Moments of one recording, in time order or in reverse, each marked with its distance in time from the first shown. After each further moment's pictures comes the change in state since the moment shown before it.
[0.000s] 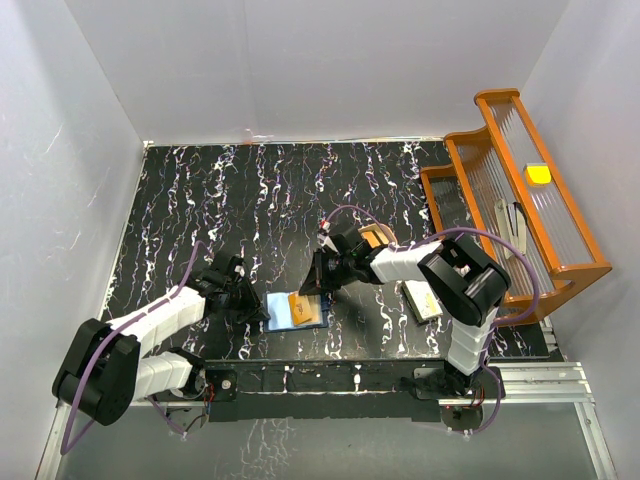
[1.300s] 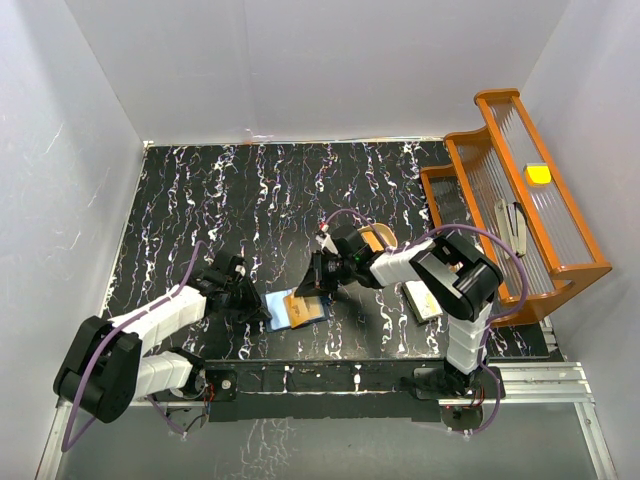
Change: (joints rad) left arm 0.000 0.013 0.002 0.012 0.018 0.000; right arm -0.009 0.048 -0.044 0.185 -0.103 0.069
